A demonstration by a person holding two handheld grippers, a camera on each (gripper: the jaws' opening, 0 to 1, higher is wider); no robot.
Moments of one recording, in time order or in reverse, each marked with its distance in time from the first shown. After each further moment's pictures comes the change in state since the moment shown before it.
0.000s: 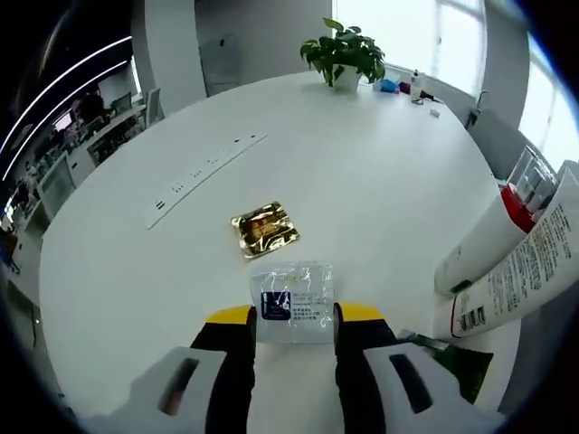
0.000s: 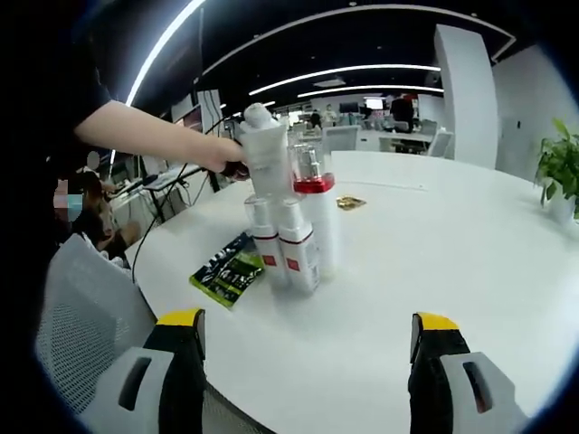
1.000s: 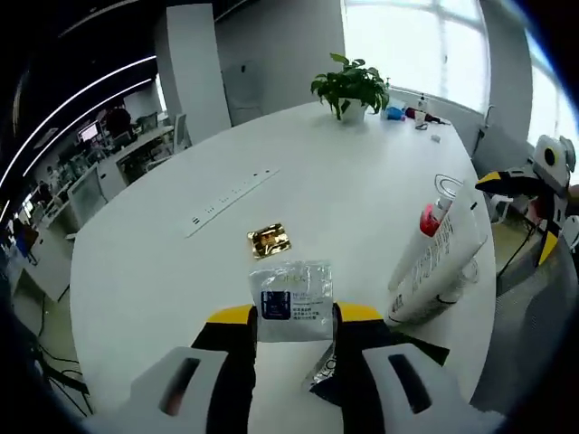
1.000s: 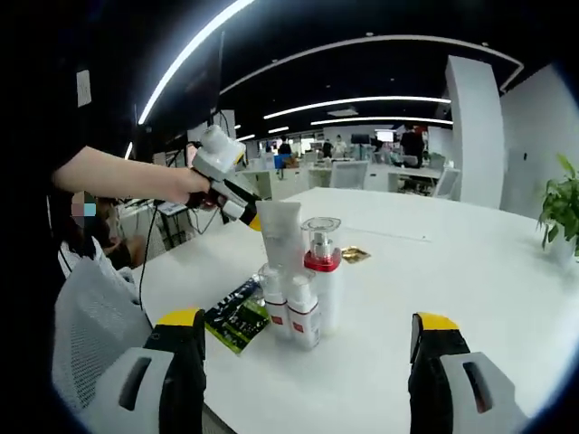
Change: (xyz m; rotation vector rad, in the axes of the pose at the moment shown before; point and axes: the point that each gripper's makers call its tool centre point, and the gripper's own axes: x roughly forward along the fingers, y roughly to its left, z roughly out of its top) left arm -0.106 -0.034 0.004 -0.017 -0.125 0.113; right arm -0.015 0.008 0.071 -0.072 -0.146 0.030
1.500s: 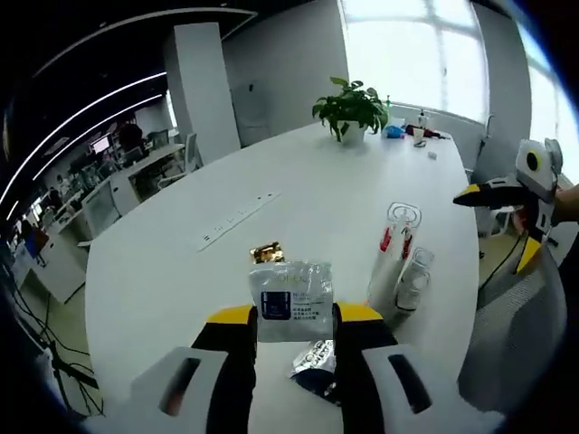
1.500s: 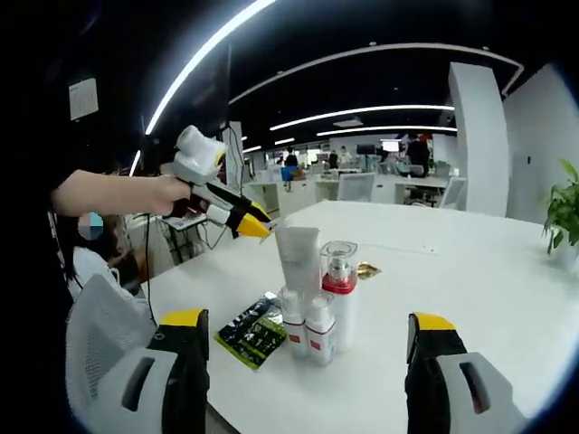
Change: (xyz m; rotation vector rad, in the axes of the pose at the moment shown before) left arm -0.060 -0.027 0.019 -0.015 -0.099 0.051; right arm -0.006 0.017 0.024 0.012 -0.063 0.033
